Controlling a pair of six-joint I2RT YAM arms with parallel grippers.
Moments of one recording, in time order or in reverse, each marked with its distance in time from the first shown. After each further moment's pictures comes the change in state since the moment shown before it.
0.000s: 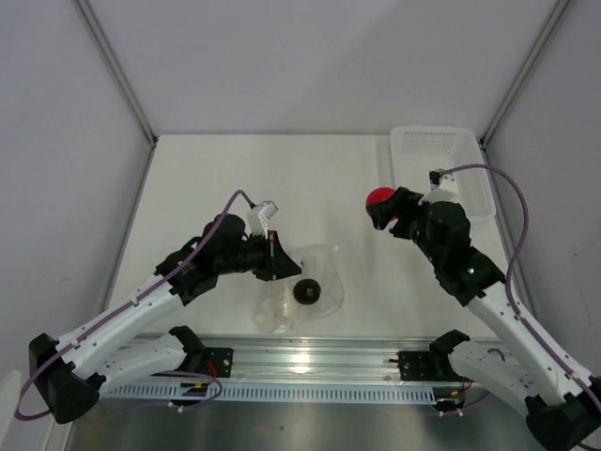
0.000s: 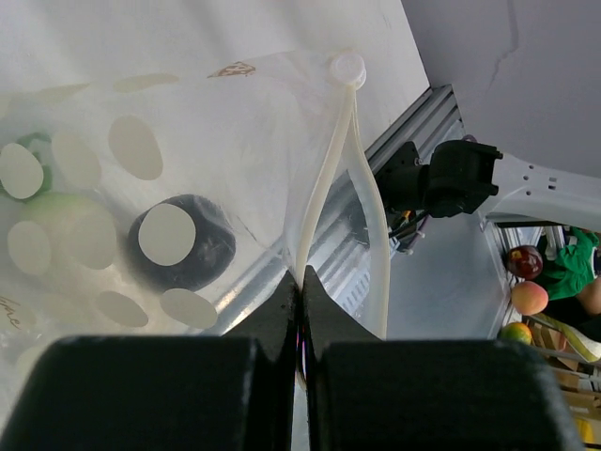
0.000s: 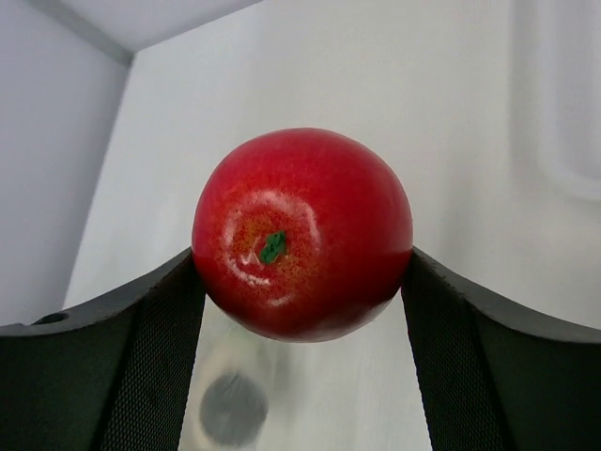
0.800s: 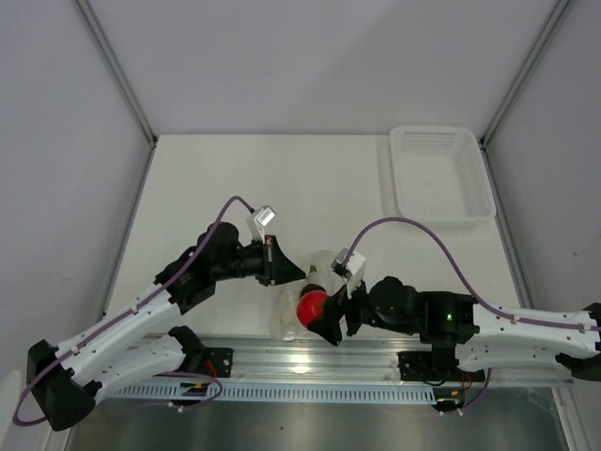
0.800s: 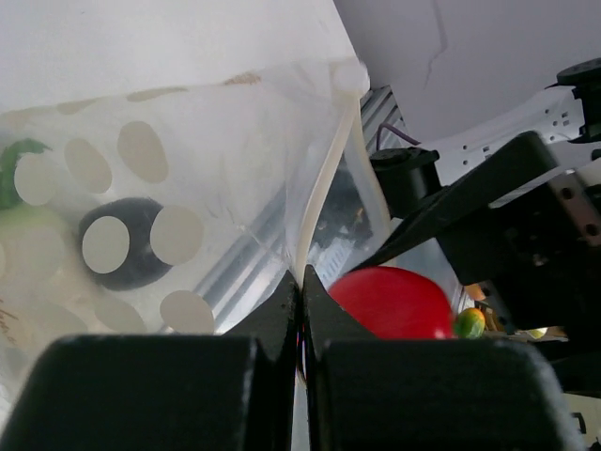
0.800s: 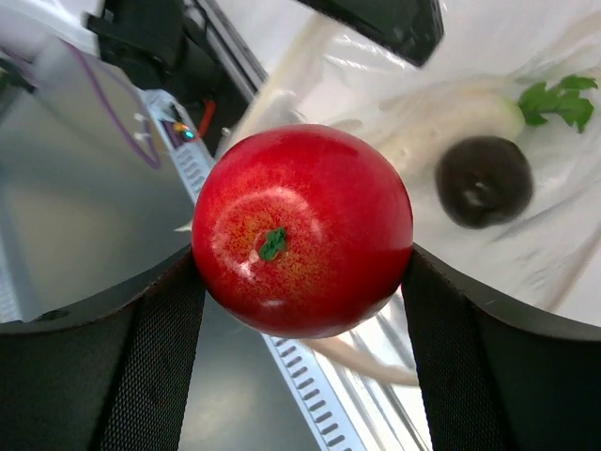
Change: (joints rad) left arm 0.000 -0.046 -0.104 0.174 0.090 -0.085; right arm 0.887 -0.072 -0.083 -0.101 -0.011 -0.081
